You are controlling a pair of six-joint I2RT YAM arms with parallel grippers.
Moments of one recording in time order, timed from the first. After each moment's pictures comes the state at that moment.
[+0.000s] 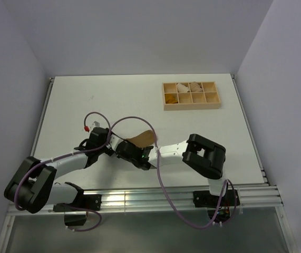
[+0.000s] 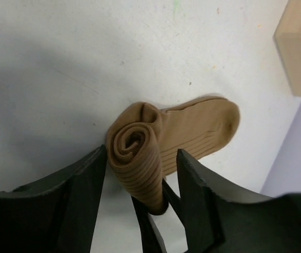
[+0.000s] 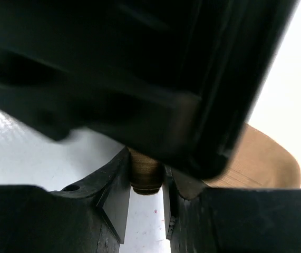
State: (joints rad) left arm -0.49 1.30 0.41 0.19 -0.01 -1.18; right arm 1.19 1.92 1.07 0.04 0.44 -0.13
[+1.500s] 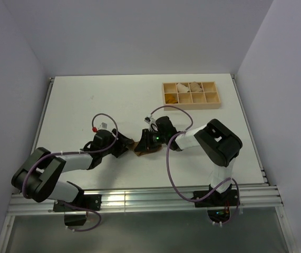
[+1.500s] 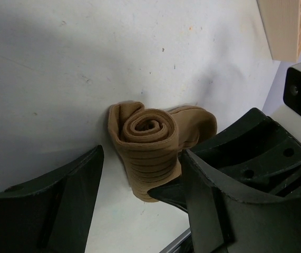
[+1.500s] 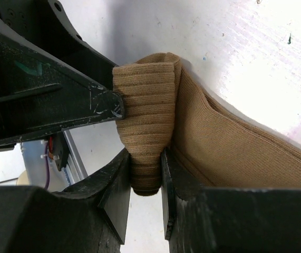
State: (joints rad) left arm -0.54 1.40 0.36 0.42 0.09 -1.23; right arm 0.68 1.86 0.77 0.46 -0.62 0.67
